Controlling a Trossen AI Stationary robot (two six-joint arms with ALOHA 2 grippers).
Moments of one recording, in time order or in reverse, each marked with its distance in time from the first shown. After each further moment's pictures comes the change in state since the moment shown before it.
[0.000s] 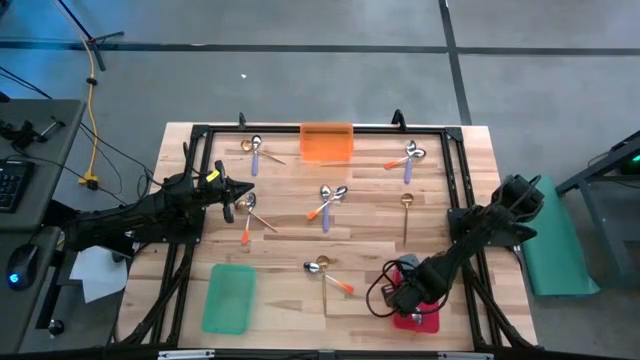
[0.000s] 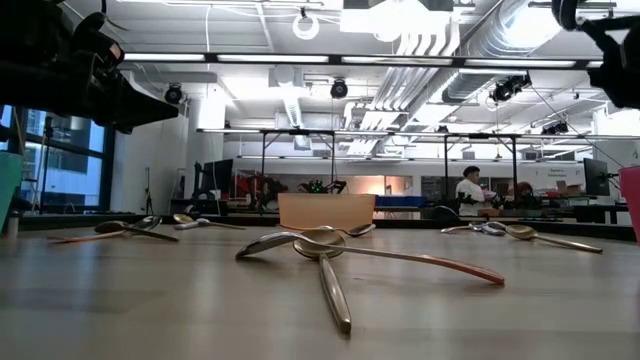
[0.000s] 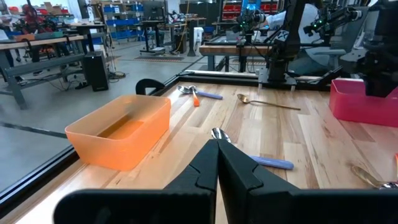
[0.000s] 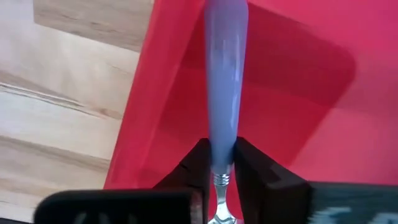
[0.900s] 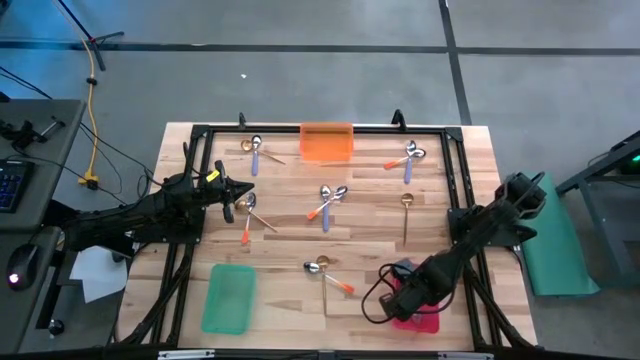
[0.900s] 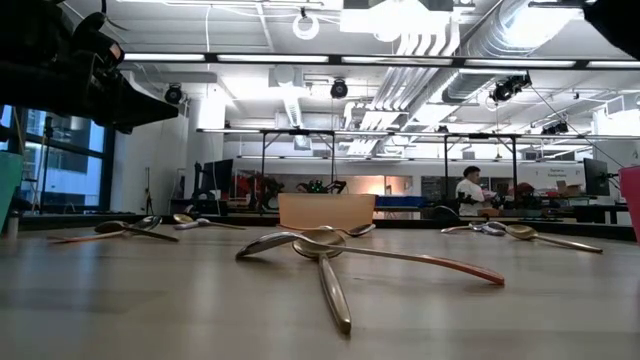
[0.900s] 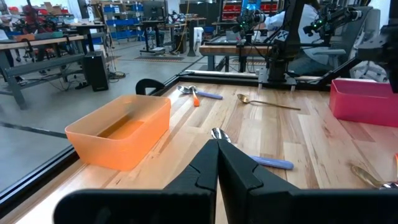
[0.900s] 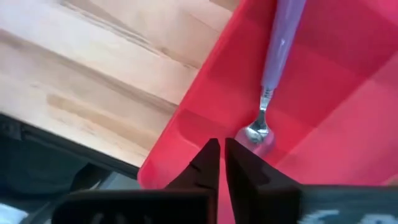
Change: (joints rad) left arm 0.000 0.000 0.000 0.000 0.000 0.000; right arm -0.002 -0.032 0.115 -0.028 -0.046 -0.139
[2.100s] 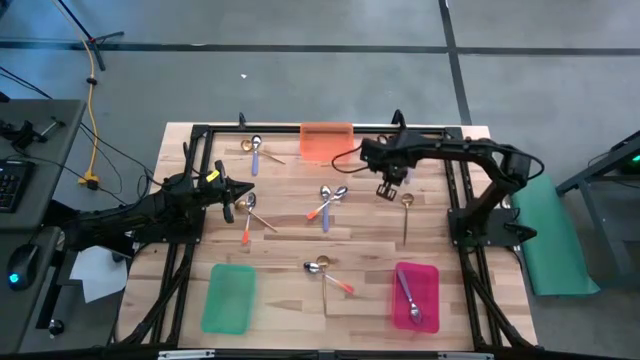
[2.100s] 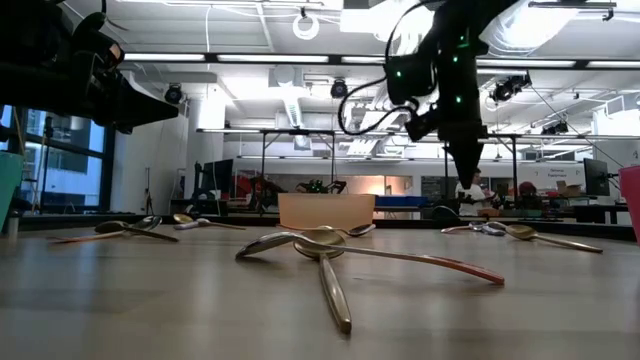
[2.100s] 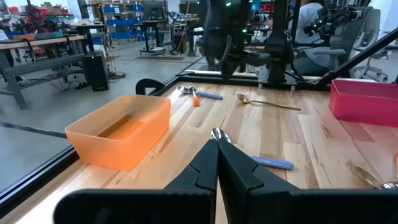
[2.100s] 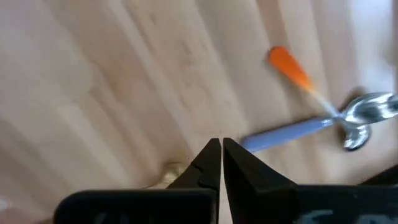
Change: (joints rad) left arm 0.000 0.000 0.000 0.000 0.000 0.000; right arm -1.147 0.004 0.007 -0.229 0.299 -1.866
